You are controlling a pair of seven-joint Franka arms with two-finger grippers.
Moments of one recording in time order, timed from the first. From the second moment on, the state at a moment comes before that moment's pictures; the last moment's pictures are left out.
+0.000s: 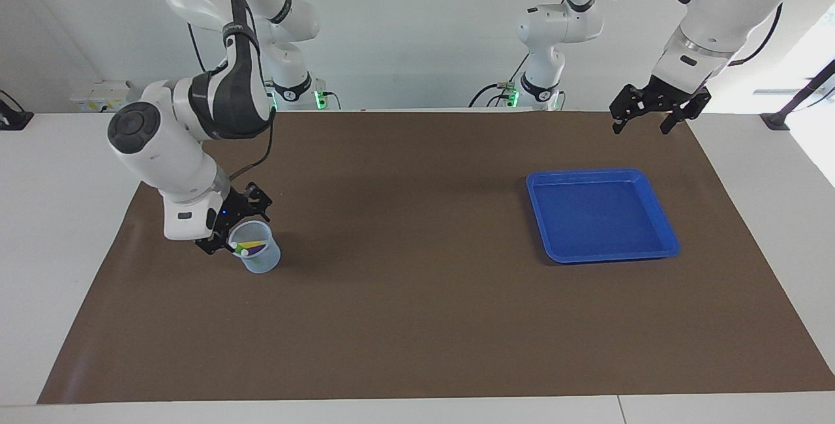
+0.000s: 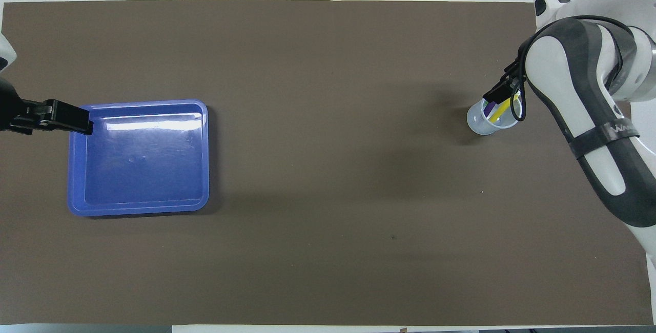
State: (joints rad) left arm 0.01 -0.02 -0.11 -1.59 -0.01 1.53 -0.01; right arm -0.02 0.50 0.02 -1.42 0.14 1.81 -0.90
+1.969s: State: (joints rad) left arm 0.01 -0.03 -0.11 -1.60 -0.08 1.52 -0.14; right arm -0.03 0.47 0.02 -1.45 0.16 1.82 -0.95
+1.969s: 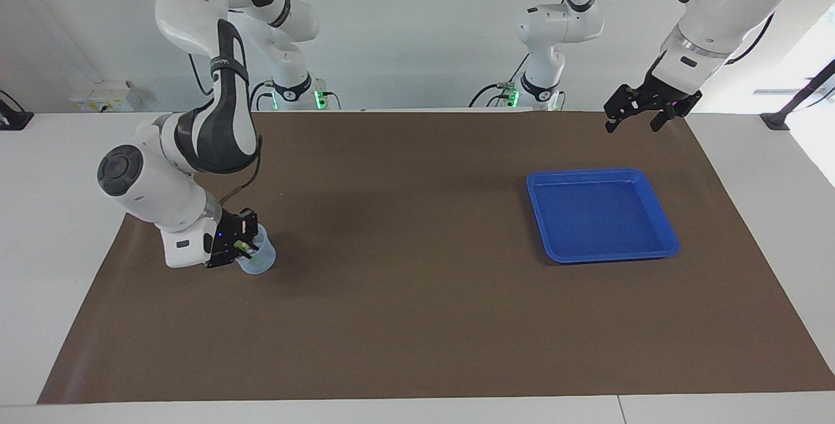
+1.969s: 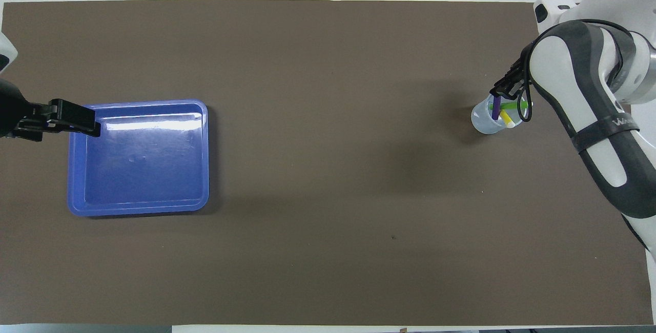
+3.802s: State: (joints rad) left arm -0.23 -0.03 -0.13 -1.67 -0.45 2.02 -1.97; right arm 0.05 0.22 0.37 -1.47 0.57 2.05 0.97
